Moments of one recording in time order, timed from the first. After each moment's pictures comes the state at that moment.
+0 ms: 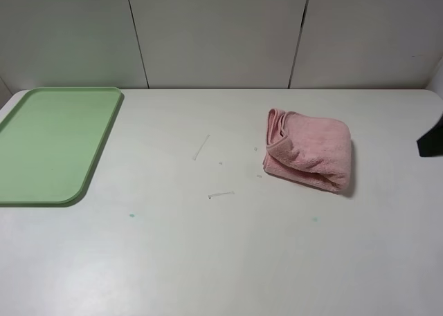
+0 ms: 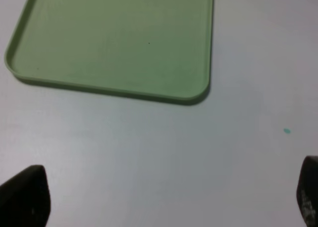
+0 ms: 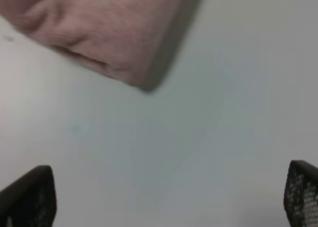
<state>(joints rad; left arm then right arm) -0.01 0.10 -0.49 0.10 1.07 -0.19 0.07 0.83 -0.72 0.01 1.02 -0.02</state>
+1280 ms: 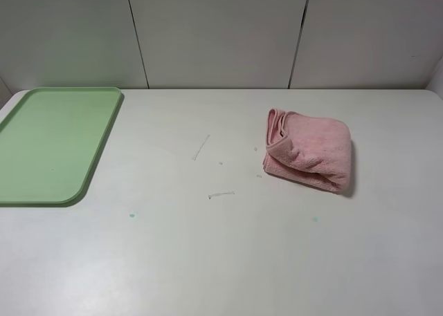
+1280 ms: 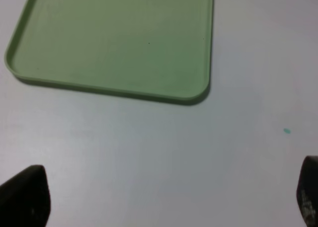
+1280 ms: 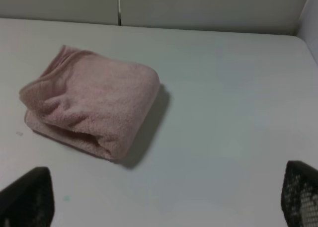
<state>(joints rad) -0.01 0.10 -0.49 0.10 1.07 -0.19 -0.10 0.00 -0.49 0.14 1.04 -0.21</state>
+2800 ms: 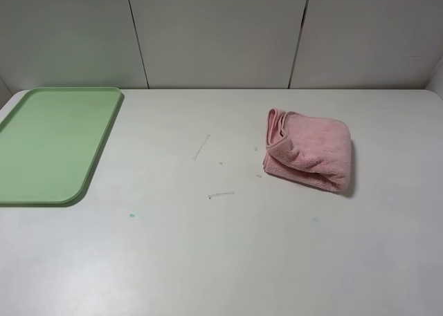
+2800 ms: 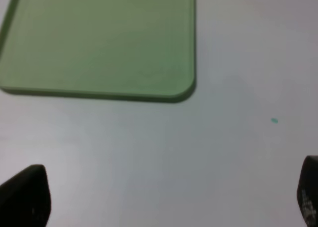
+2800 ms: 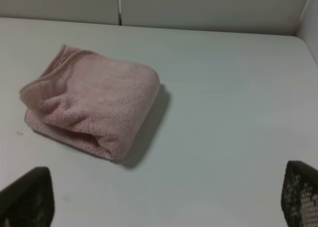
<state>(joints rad) -0.01 0.10 -0.49 0.04 1.06 -0.09 -0.10 0.00 -0.49 0.14 1.04 -0.21</state>
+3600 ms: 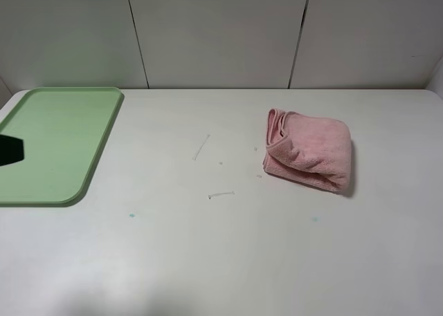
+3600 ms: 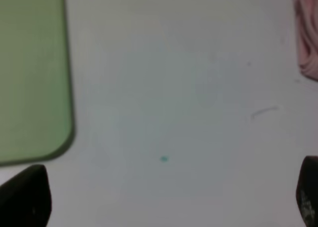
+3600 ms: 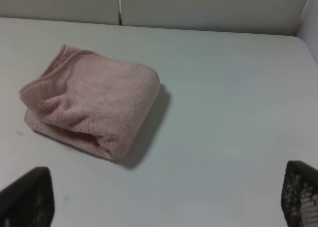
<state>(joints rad) -0.01 0.60 -0.50 -0.43 0.69 0.24 -0.10 0.00 -0.49 0.14 1.04 -0.21</state>
